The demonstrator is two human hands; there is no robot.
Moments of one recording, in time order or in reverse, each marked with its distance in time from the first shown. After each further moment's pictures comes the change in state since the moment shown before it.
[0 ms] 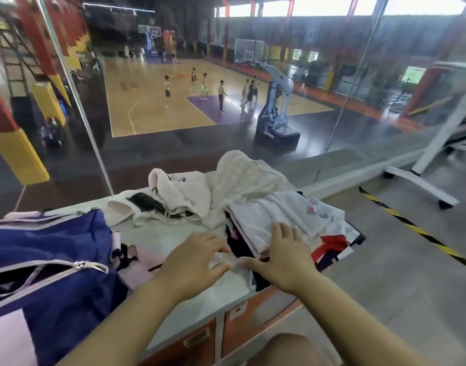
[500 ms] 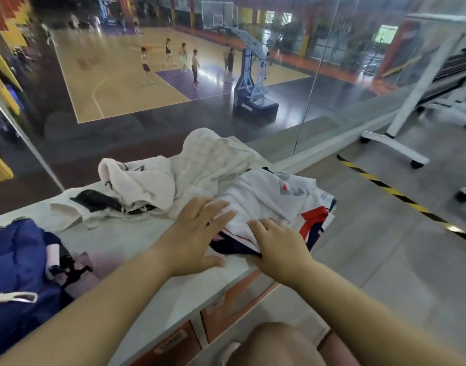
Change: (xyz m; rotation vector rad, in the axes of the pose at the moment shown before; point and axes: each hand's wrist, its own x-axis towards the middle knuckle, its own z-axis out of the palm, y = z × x) left_hand 0.072 -0.012 0.042 0.425 -0.053 0.424; right_hand 0.019 0.051 0.020 -0.159 0.096 -0.263
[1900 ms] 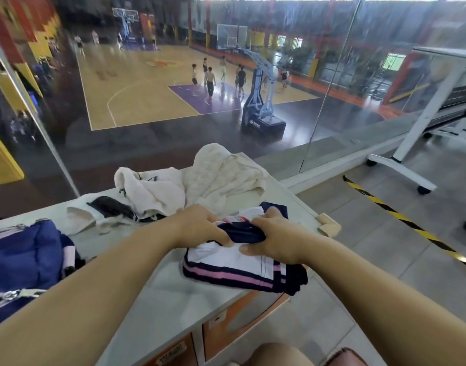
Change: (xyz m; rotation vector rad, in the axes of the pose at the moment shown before) left_hand 0.028 -0.014 -0.056 -0.734 -0.348 -0.646; right_hand 0.033 0.000 -0.066 0.284 -0.378 0.041
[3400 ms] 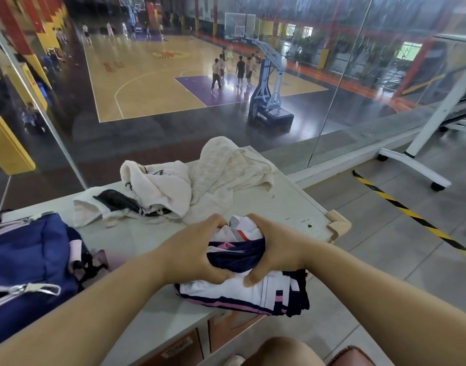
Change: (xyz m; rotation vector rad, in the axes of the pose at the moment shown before) left_hand -0.036 -0.021 0.029 0.020 0.110 0.306; right_hand 0.003 -0.003 0.014 0.338 -0.054 -0.115
